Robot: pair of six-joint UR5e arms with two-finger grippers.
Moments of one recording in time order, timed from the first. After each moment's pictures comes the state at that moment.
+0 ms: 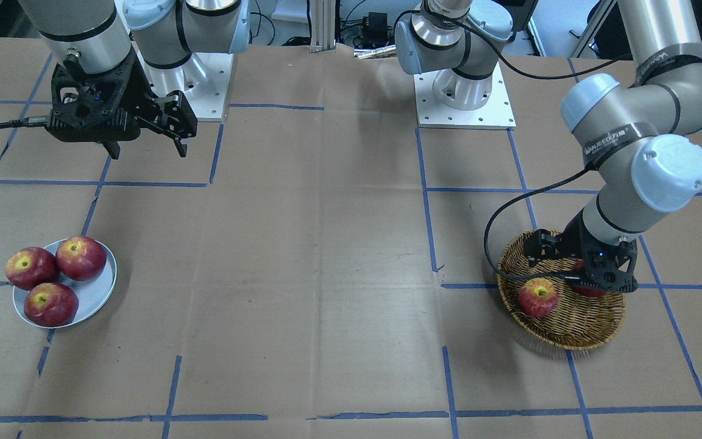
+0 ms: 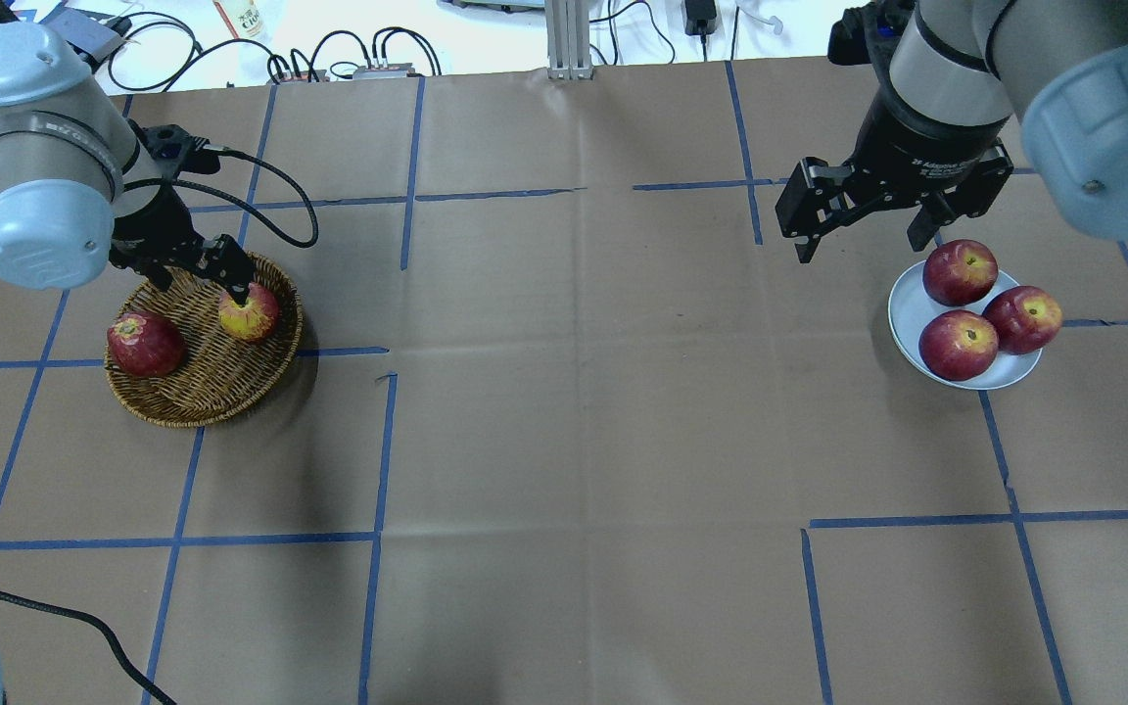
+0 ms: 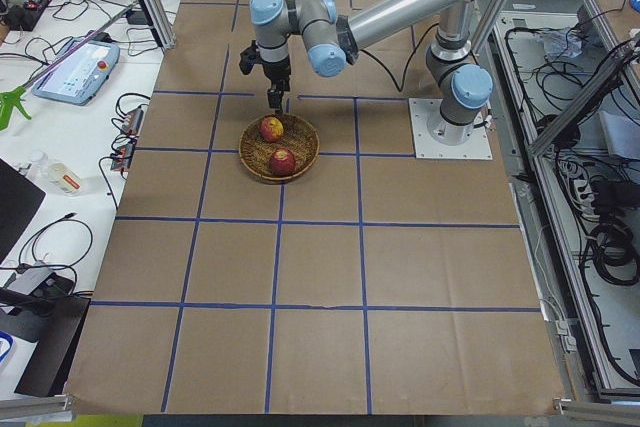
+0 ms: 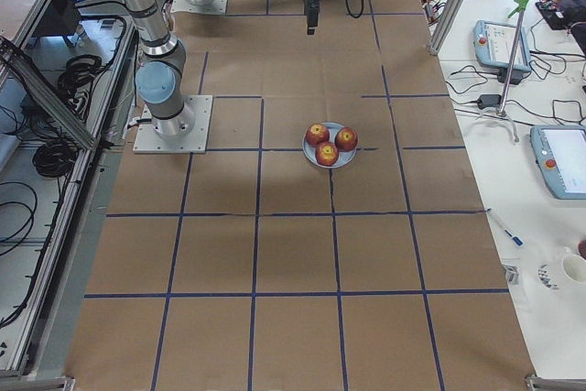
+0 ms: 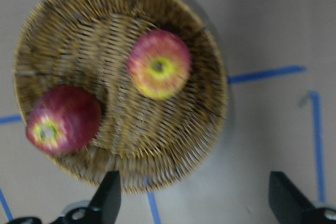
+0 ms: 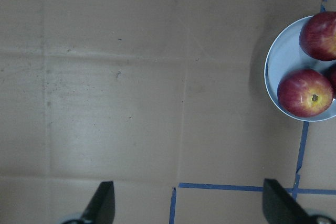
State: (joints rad) left arm -1.29 -1.87 -1.75 -1.12 1.65 0.47; right arm 1.59 -1.60 1.63 -1.60 -1.58 -0.05
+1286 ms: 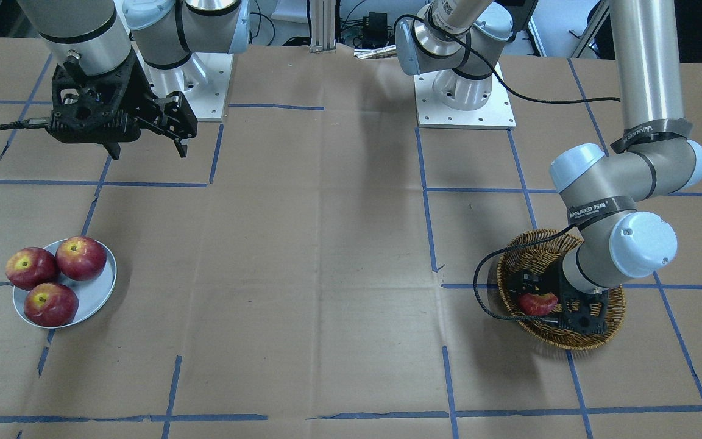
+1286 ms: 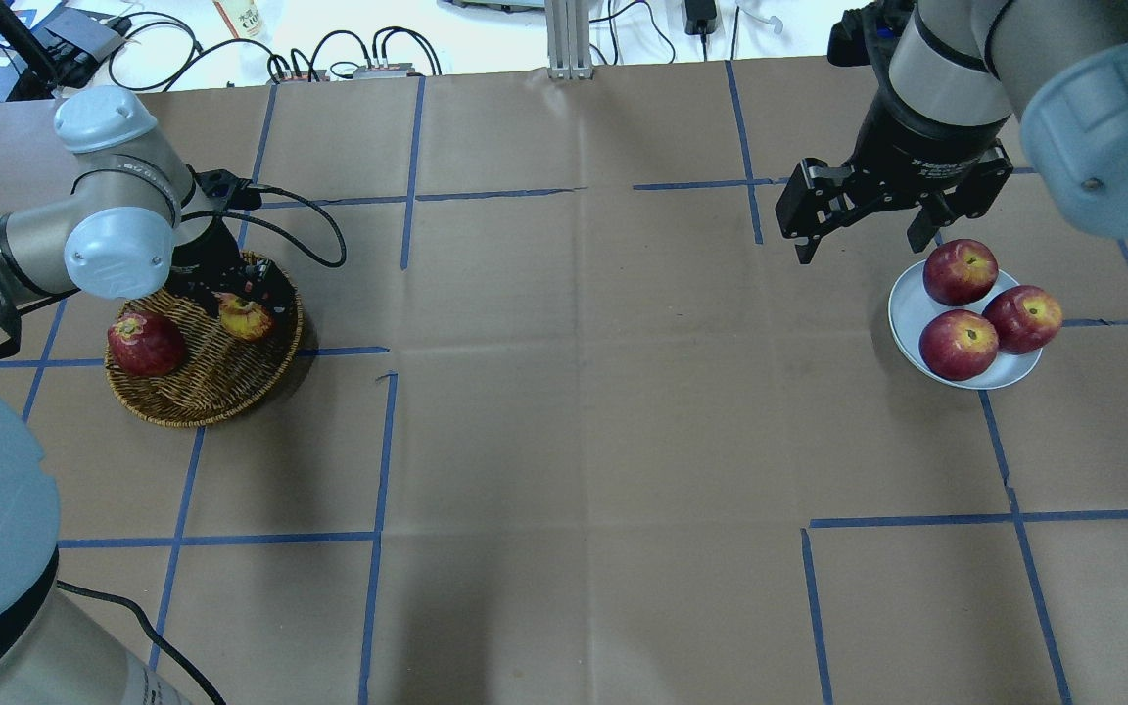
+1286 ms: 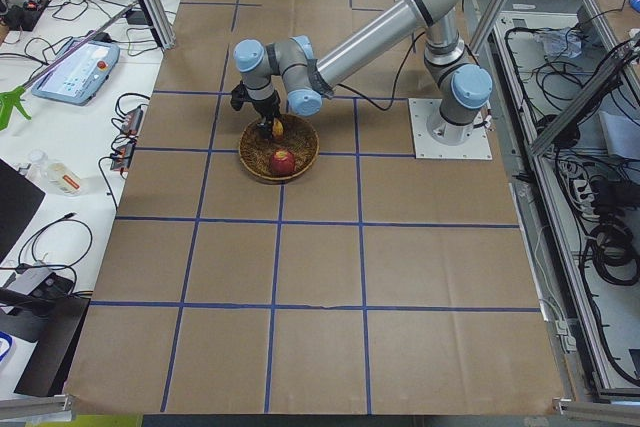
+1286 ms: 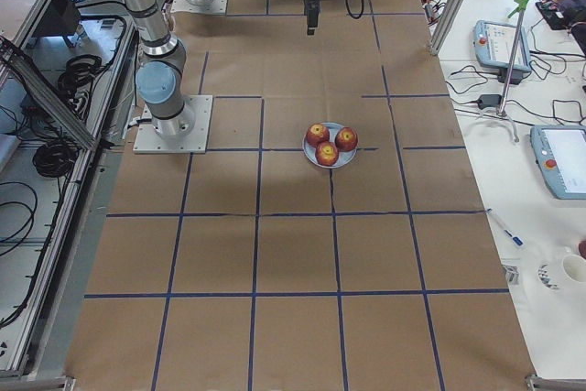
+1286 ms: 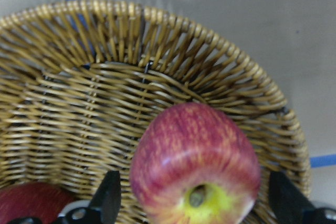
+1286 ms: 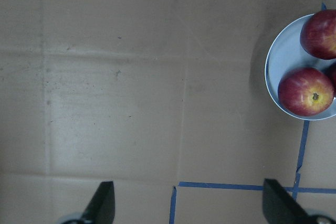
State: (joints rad) left arm -1.29 -2.05 -1.73 -1.05 1.61 0.44; right arm 1.59 -1.60 1.63 -1.60 -1.58 -0.05
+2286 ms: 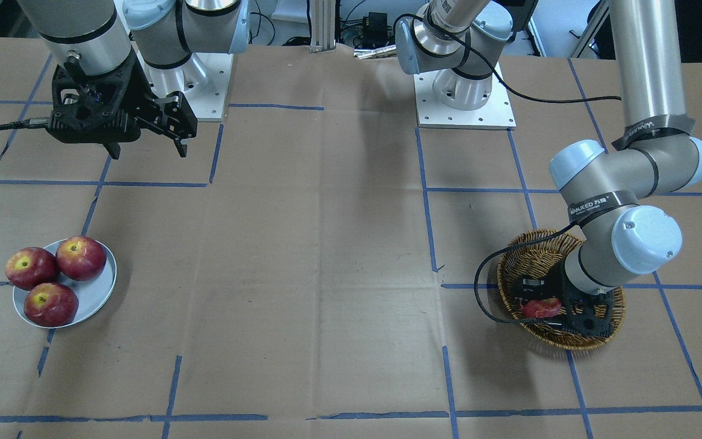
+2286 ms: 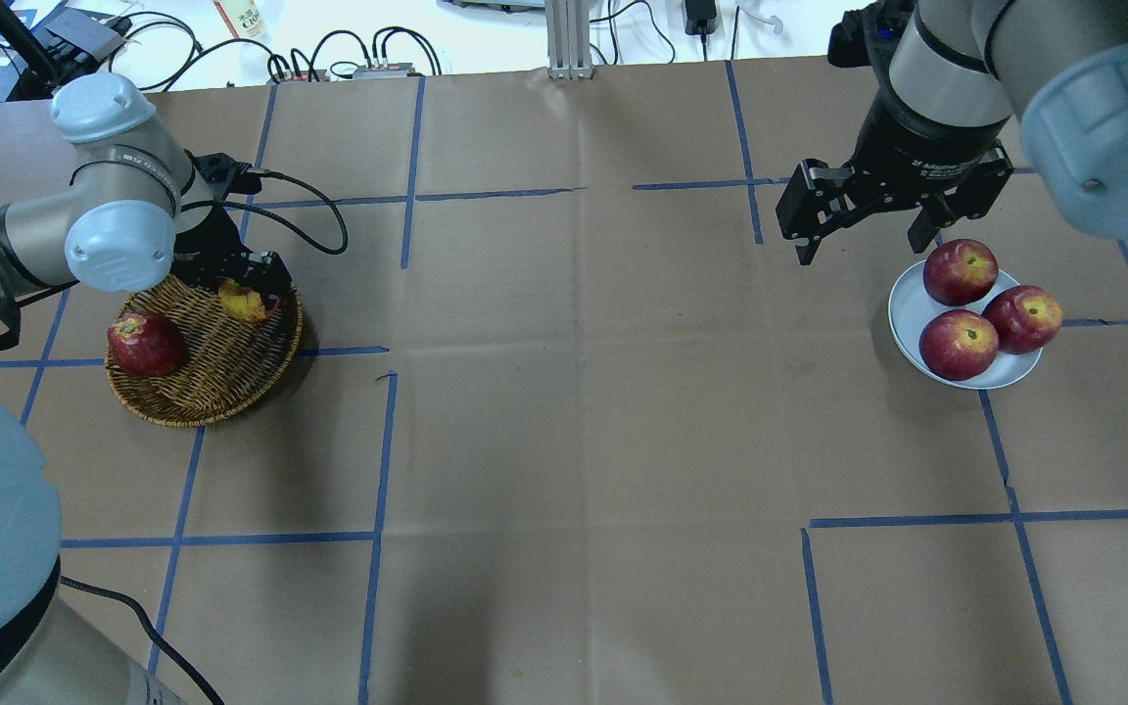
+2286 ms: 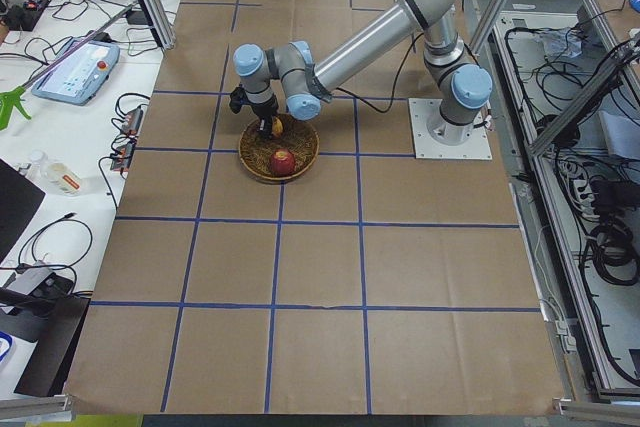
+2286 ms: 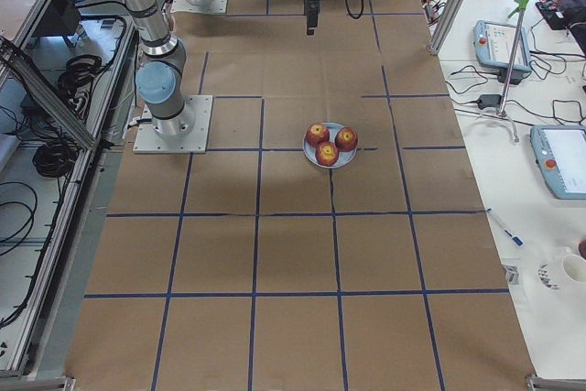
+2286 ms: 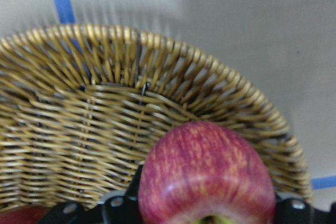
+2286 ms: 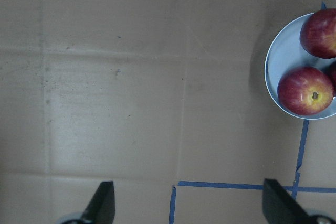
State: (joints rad) left arm -1.31 -2.02 -1.70 -1.05 1.61 0.42; right arm 1.59 -1.60 1.63 -1.60 -1.58 -0.05
